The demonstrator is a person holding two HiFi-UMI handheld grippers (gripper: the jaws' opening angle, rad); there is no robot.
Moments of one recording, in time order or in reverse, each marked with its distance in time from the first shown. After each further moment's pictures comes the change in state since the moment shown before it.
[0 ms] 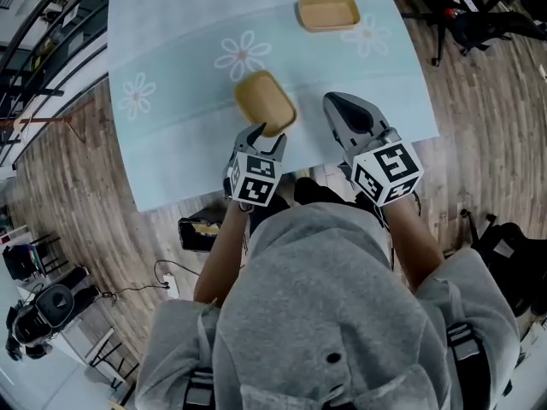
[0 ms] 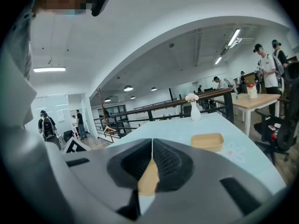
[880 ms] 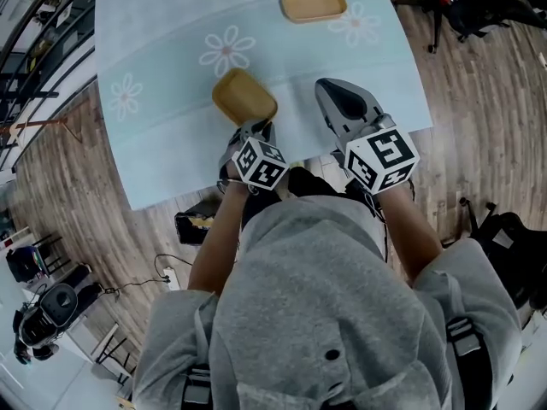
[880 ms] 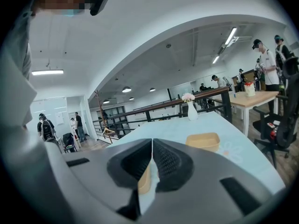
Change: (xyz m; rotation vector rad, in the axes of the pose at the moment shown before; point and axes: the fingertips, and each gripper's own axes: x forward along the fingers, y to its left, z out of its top) left arm 0.049 -0.005 -0.025 0.236 0.208 0.062; right arm -0.001 -0.026 0.001 0.027 -0.011 -0.006
